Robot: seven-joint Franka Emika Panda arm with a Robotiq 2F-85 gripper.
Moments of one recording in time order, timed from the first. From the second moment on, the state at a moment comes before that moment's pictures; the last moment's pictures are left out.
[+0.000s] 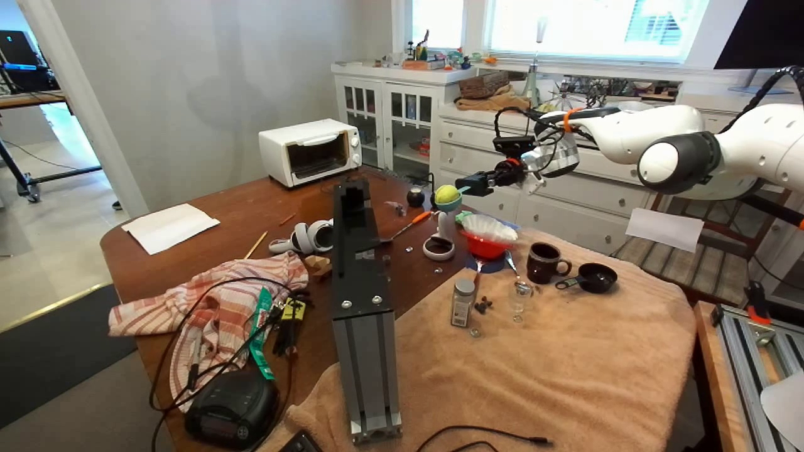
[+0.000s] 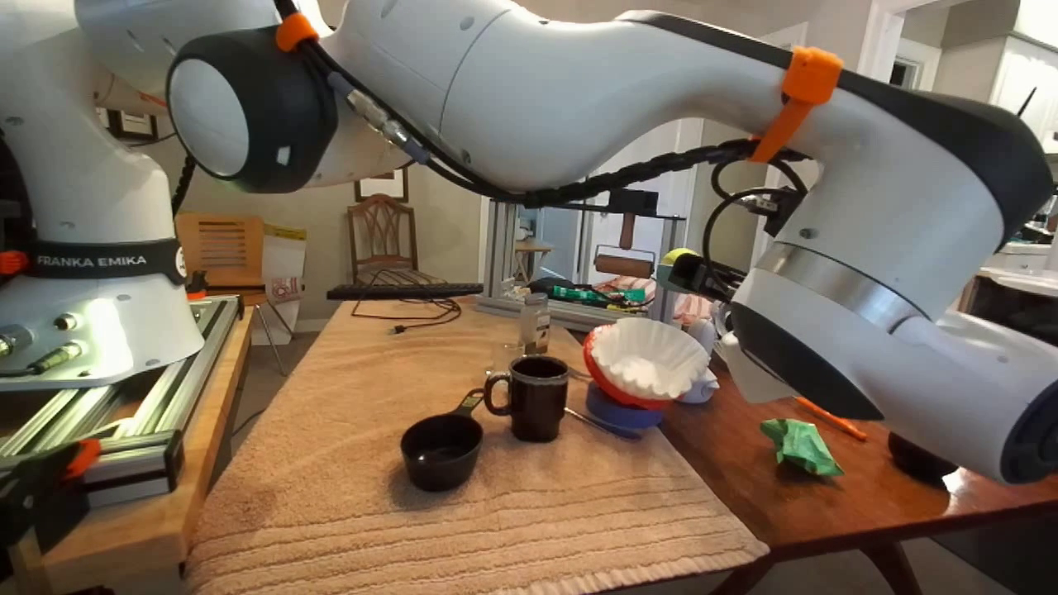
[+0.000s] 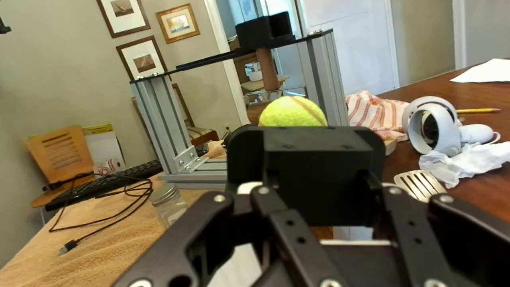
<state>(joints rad) -0.87 1.48 0.18 -0.56 1.16 1.24 1.34</state>
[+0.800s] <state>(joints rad) -0.92 1.43 0.13 -0.46 1.12 1.24 1.32</state>
